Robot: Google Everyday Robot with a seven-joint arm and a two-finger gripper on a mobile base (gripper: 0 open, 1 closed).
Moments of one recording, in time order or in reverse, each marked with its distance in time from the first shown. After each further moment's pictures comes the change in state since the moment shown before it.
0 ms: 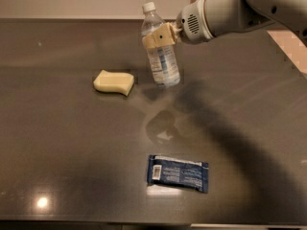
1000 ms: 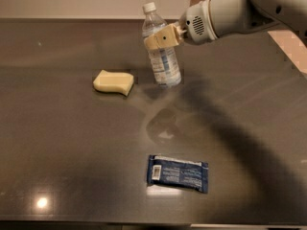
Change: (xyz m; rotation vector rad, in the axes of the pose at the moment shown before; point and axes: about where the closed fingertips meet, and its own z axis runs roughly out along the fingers) arm -0.002 0.000 -0.001 0.071 0.016 -0.054
